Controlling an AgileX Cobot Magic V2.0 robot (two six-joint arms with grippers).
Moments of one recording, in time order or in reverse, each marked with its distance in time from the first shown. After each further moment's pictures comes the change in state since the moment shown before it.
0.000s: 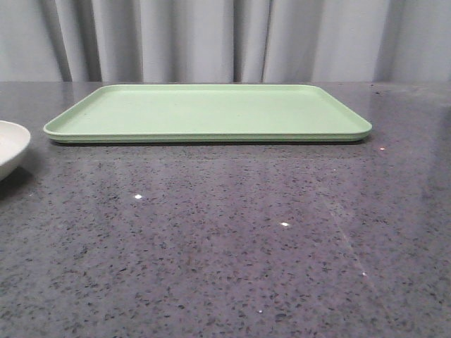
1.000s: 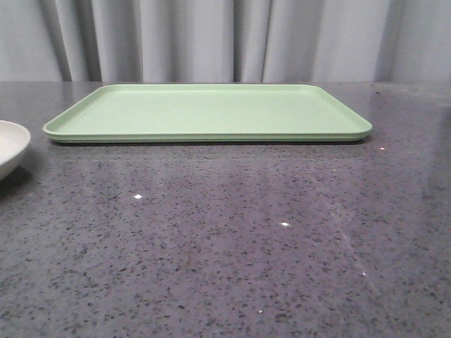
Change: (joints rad) left arm 0.156 0.718 -0.418 0.038 0.514 0.059; right arm 0.000 0.000 0.000 0.000 0.010 0.000
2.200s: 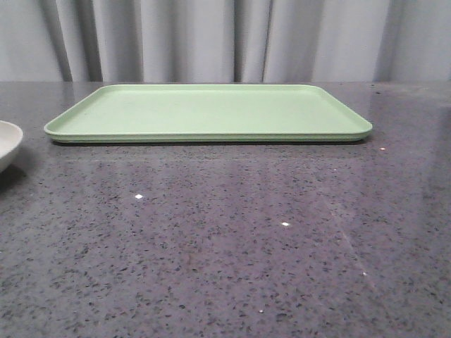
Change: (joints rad) left arm 0.002 0.186 -0.012 -0.030 0.027 0.054; right arm 0.000 0.000 0.000 0.006 0.002 0.000
